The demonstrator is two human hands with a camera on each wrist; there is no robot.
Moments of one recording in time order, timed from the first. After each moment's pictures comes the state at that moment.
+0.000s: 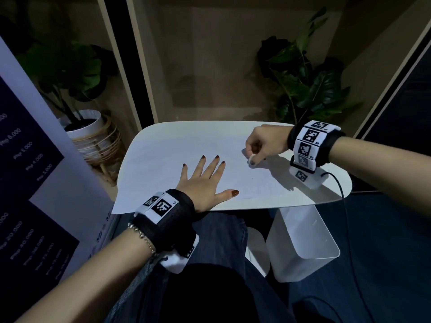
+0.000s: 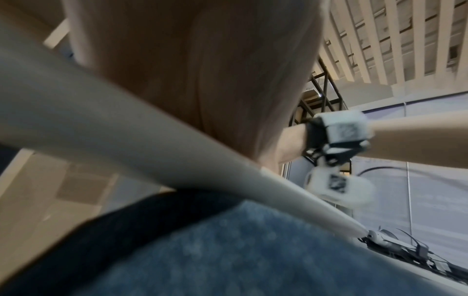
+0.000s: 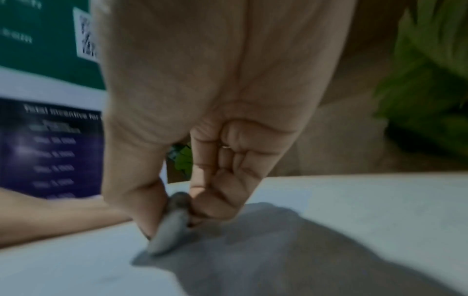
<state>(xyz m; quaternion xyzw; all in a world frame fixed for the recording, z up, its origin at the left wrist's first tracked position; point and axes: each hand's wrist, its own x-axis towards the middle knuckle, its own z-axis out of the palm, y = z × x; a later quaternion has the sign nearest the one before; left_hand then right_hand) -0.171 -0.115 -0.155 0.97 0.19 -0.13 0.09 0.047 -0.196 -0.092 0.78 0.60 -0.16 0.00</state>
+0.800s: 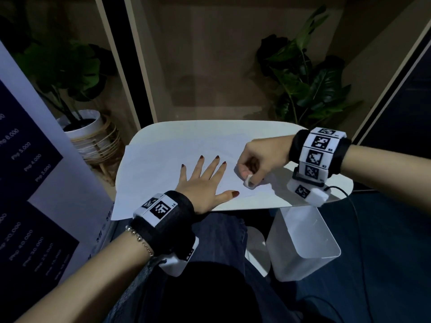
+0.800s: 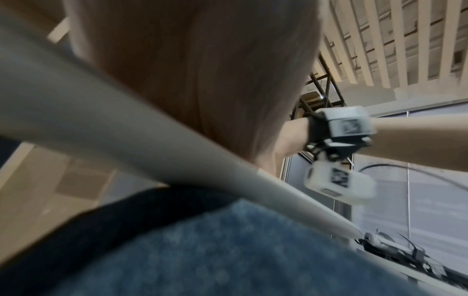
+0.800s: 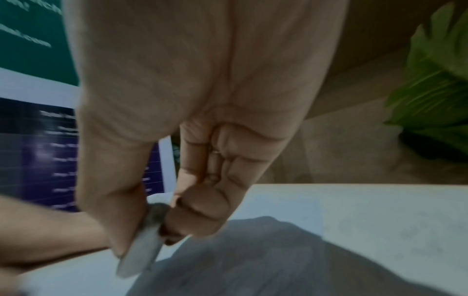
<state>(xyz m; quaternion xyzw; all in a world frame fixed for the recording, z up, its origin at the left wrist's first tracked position) -0.171 -0.118 -0.153 0.97 0.20 -0.14 0.09 0.019 -0.208 -0.095 0.71 0.64 -0.30 0.00</state>
